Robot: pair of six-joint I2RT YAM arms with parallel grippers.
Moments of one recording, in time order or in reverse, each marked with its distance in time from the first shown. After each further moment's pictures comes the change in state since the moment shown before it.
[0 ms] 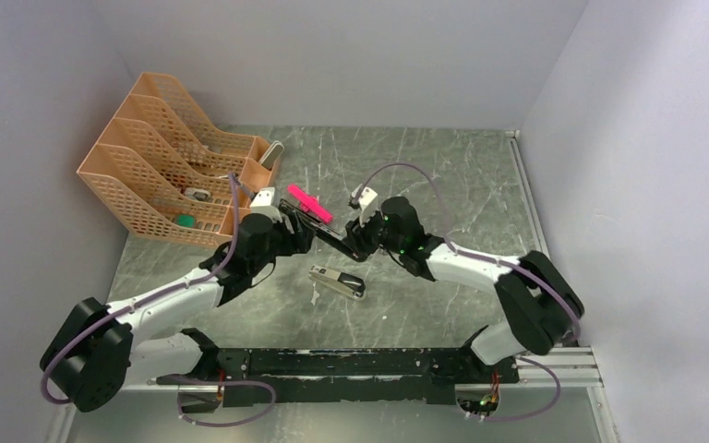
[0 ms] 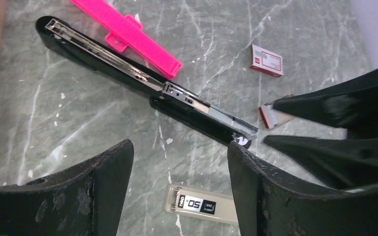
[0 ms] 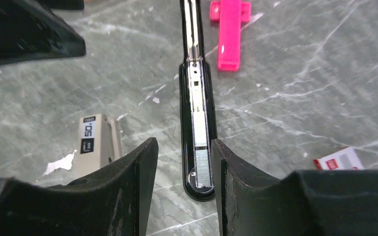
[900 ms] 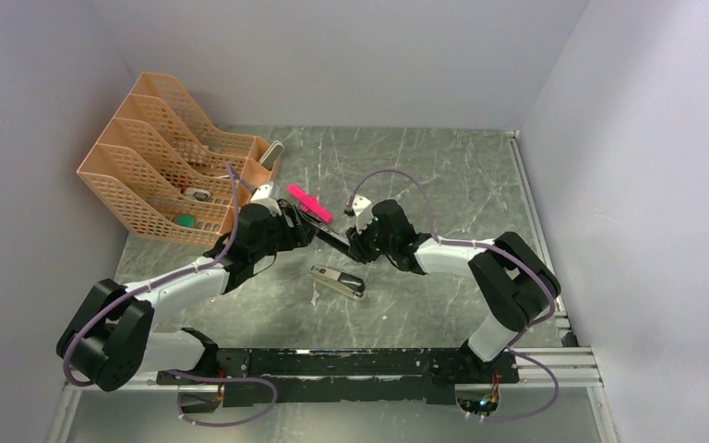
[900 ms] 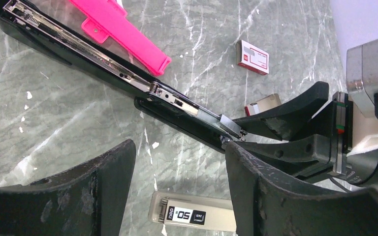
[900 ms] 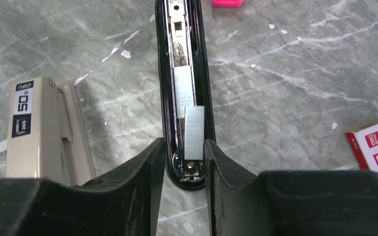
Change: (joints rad) left arm 0.126 0.142 0.040 0.074 0.234 -0.090; right arm -0.021 0.222 0.068 -0.088 0.004 -0.031
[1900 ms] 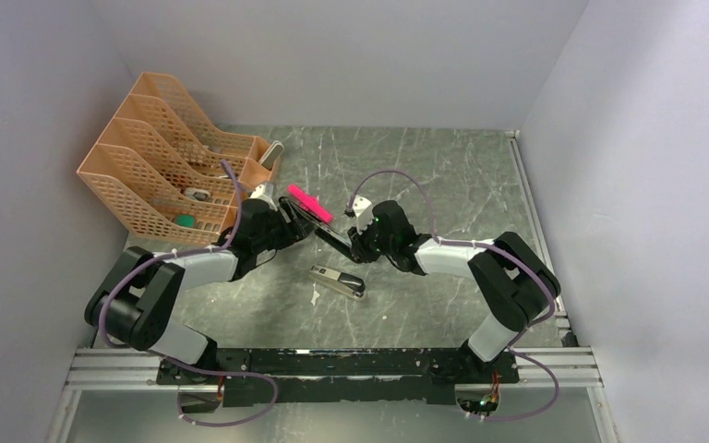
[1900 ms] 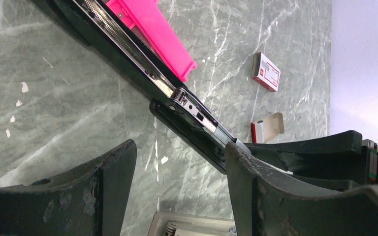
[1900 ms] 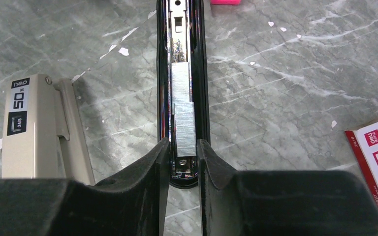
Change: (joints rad) left arm 0.099 0.210 0.011 0.132 0.112 -0.166; right arm -0.002 -0.011 -0.021 0.011 0.004 -0.004
